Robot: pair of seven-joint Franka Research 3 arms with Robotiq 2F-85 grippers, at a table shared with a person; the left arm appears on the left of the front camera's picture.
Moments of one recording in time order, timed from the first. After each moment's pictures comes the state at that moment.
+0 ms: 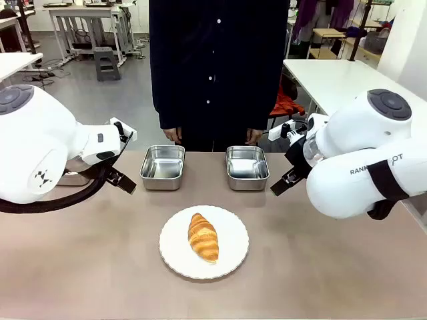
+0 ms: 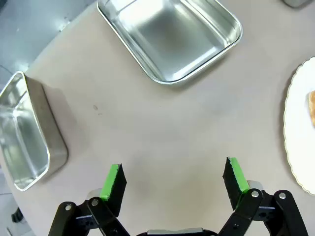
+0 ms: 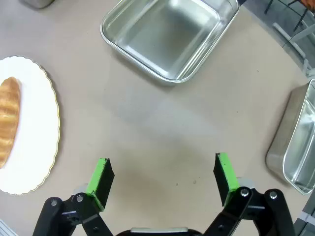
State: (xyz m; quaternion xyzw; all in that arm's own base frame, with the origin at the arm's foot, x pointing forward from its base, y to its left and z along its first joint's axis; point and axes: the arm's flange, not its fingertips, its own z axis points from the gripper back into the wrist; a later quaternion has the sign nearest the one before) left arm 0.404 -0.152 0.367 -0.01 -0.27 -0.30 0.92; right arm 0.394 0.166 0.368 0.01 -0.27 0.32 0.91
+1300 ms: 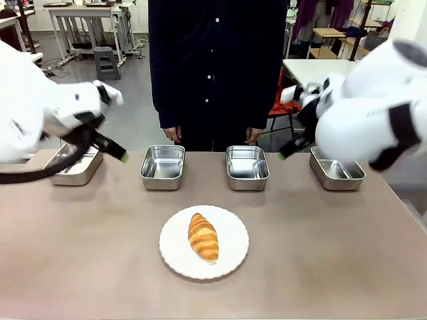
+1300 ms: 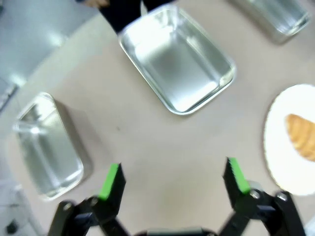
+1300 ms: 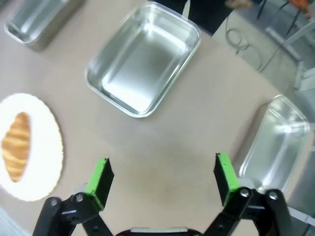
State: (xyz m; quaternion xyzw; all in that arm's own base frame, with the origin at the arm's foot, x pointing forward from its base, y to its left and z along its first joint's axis) left arm 0.424 -0.123 0.447 -0.07 -0.30 -0.30 0.90; right arm 0.437 0.140 0.449 0.03 -0.29 0.29 0.91
